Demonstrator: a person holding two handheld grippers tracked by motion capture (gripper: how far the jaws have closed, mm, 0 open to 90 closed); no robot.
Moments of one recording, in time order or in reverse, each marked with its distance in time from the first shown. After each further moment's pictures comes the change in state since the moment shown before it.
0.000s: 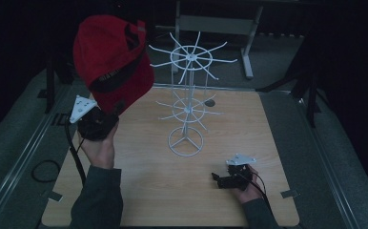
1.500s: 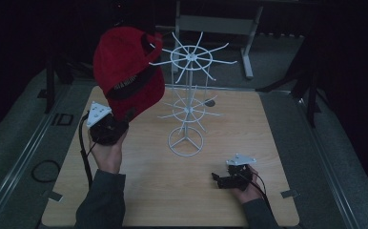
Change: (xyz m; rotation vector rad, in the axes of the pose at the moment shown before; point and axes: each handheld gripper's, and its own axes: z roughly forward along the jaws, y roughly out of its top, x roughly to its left) left arm -0.008 -0.025 0.016 0.079 -0.034 0.048; right arm 0.000 0.000 0.000 0.001 -0.002 0.001
